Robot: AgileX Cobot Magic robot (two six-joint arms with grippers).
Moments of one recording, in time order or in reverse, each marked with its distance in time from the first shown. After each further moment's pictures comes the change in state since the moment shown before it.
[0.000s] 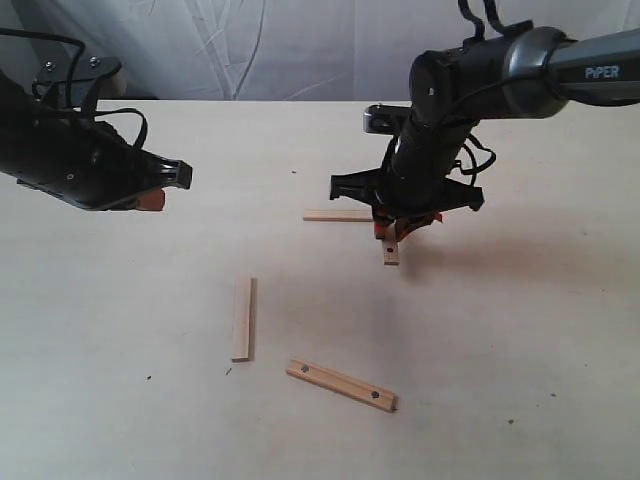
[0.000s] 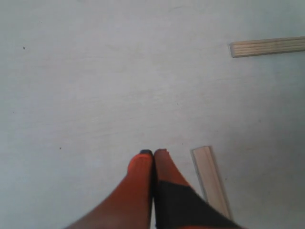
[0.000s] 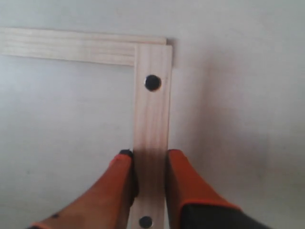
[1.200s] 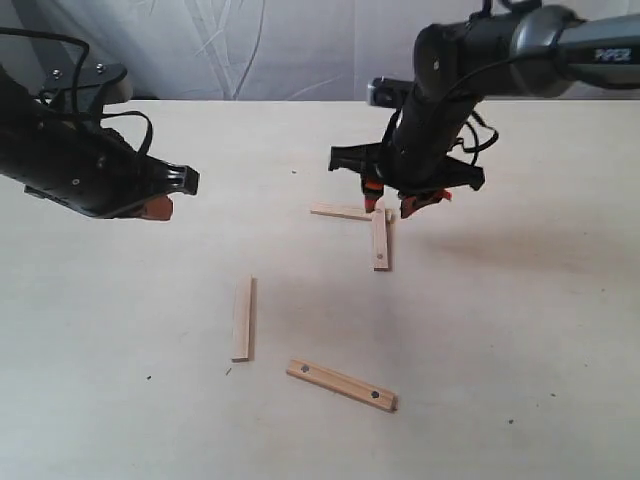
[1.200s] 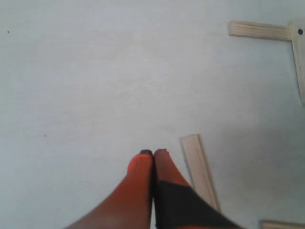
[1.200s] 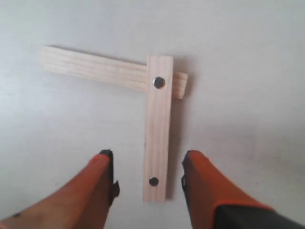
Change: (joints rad) left arm -0.025 0.000 0.000 -0.032 0.034 0.000; right arm -0.017 -0.026 -0.054 0.004 0.023 0.030
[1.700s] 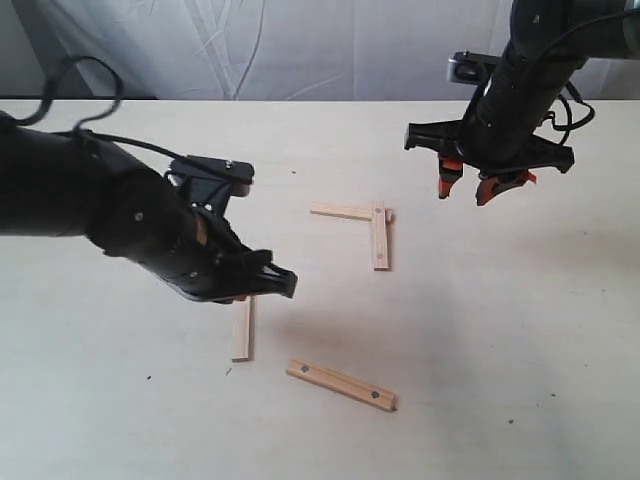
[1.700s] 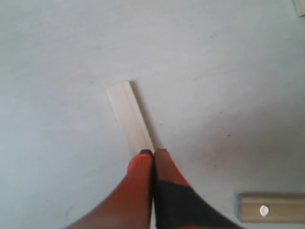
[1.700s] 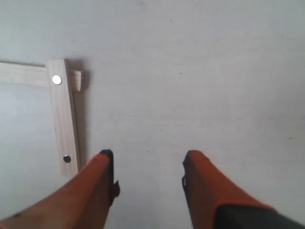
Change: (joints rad) left arm -0.360 0.160 0.045 0.412 -0.119 -0.526; right arm -0.161 -0.122 0.074 -0.002 0.107 -0.080
